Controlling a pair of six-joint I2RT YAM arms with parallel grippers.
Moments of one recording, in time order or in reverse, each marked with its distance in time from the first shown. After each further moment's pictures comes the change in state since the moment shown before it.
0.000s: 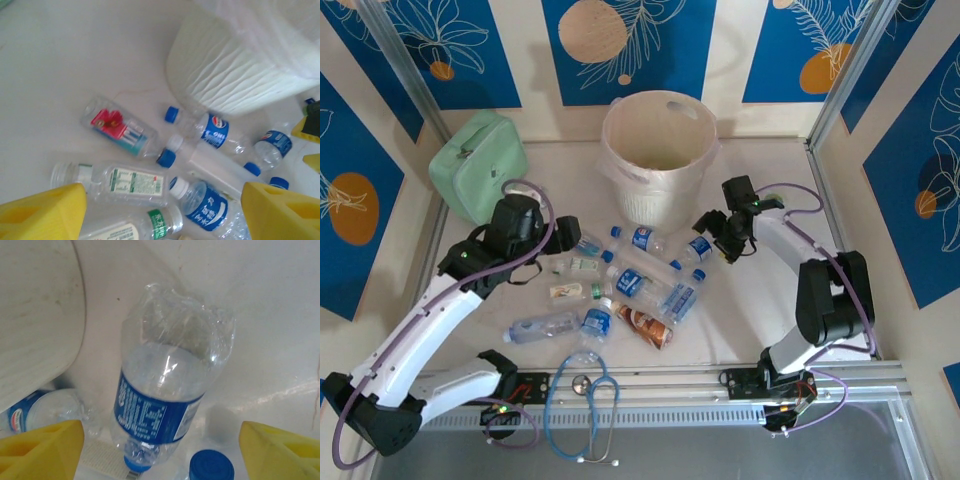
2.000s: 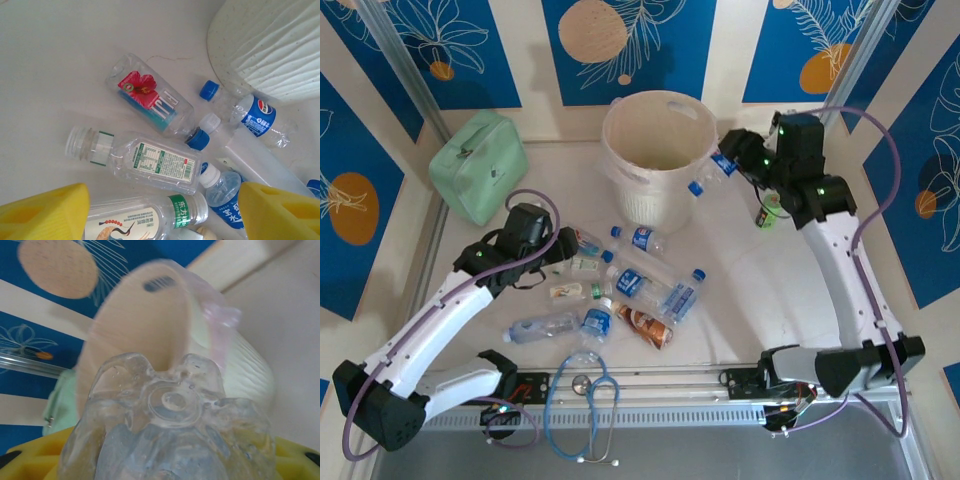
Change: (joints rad) left arm 0.033 0.038 -0.104 0.000 -0.013 -0.106; right arm -0.022 -0.284 0.482 0.000 0.021 -0.133
